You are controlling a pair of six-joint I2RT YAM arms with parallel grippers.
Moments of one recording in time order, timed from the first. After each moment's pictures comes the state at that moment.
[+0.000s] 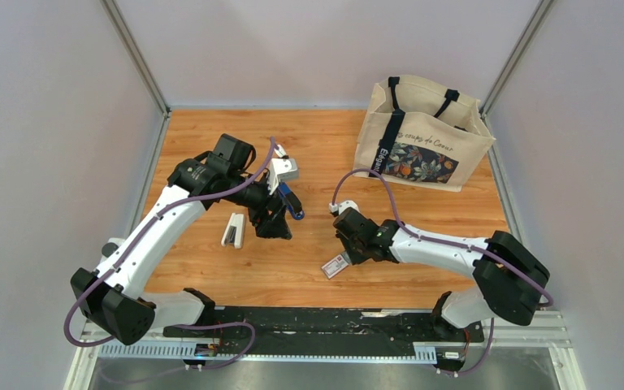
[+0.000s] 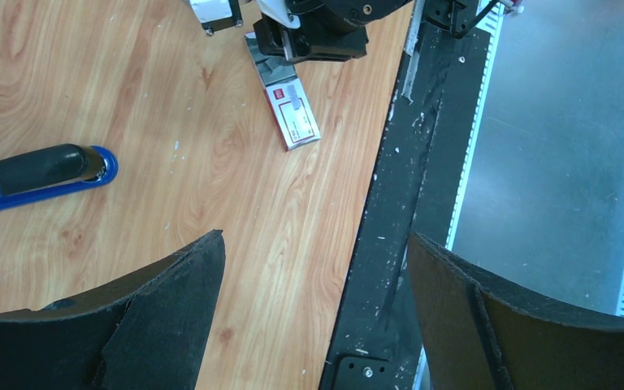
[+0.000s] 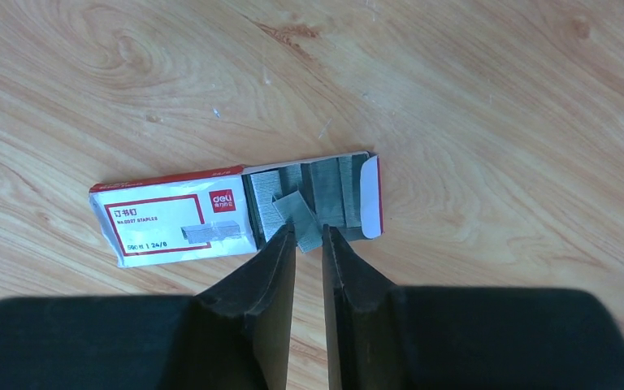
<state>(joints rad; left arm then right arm) -0.50 1.25 1.31 -1.06 0.78 0.43 0.94 1.43 0.77 -0.44 0.19 0.38</state>
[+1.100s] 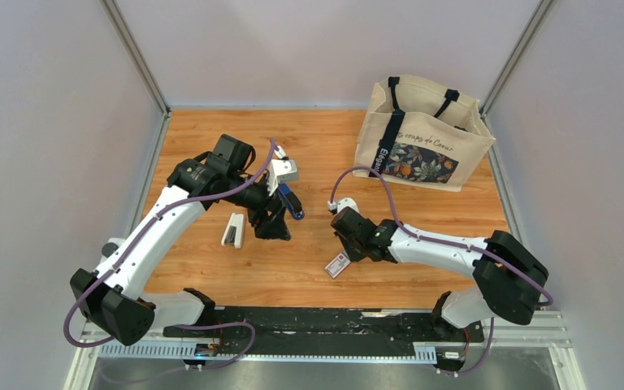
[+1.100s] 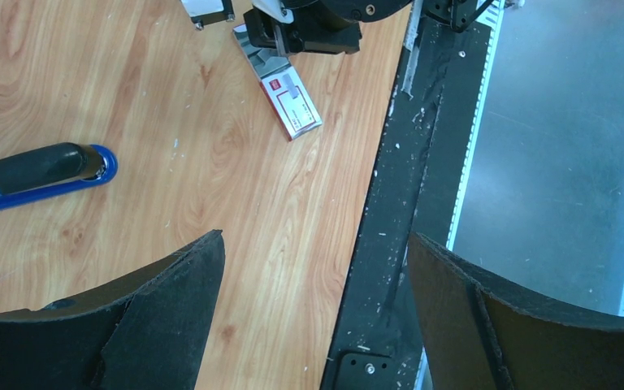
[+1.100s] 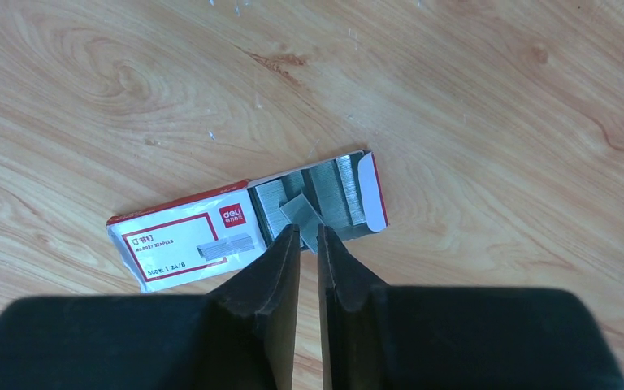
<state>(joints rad) -0.50 1.25 1.31 -1.07 0.78 0.44 0.96 1.43 0.78 -0.43 0.26 0.38</state>
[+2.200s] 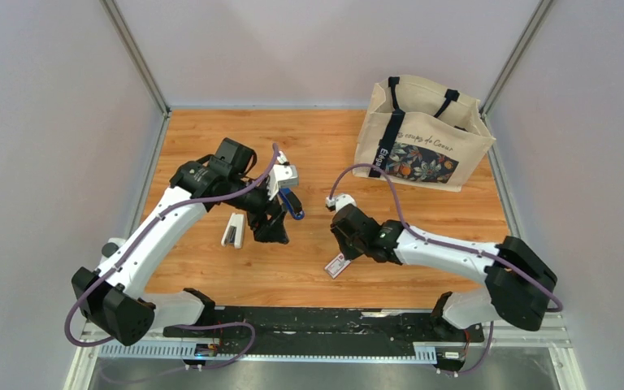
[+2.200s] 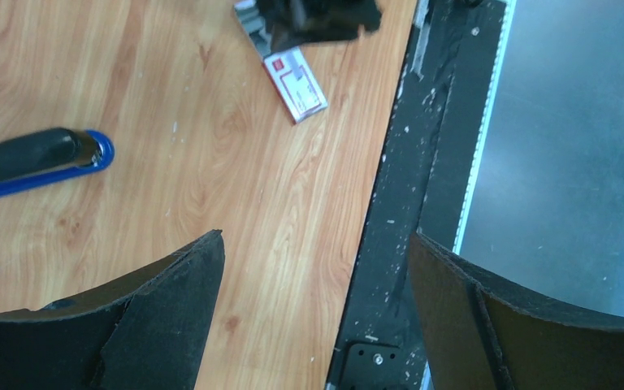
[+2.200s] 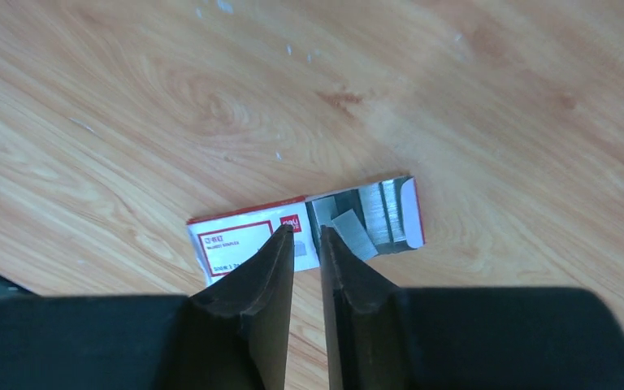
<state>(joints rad) -0.50 1.25 1.29 -1.08 0.77 0.48 0.97 1.41 0.78 -0.37 0.20 0.38</state>
